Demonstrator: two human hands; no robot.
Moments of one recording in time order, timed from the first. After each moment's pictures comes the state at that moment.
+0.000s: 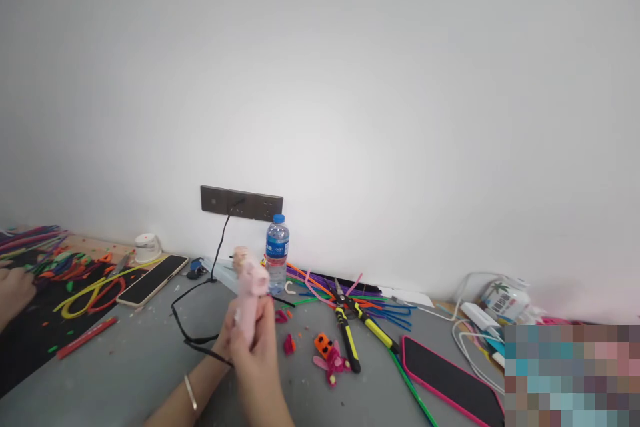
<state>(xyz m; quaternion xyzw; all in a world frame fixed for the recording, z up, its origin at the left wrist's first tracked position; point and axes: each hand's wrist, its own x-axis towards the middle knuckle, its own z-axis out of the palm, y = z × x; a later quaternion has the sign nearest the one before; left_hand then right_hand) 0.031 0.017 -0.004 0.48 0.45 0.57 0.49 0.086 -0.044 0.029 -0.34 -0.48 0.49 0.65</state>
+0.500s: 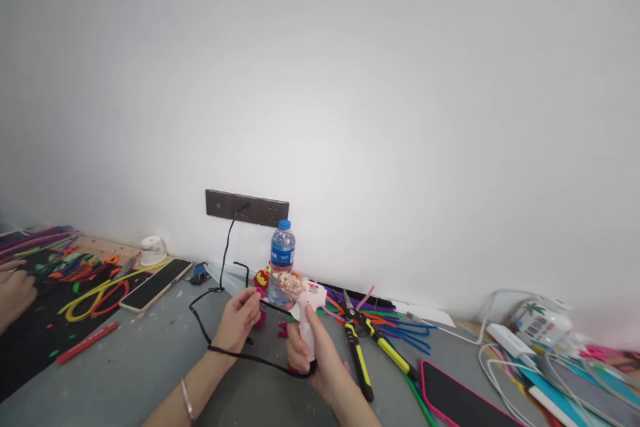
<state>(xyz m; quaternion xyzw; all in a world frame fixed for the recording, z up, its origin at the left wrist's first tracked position) 0.028 0.052 -0.020 0.38 0.33 0.64 0.58 0.184 -0.005 0.006 -0.26 -0.37 0.74 0.50</state>
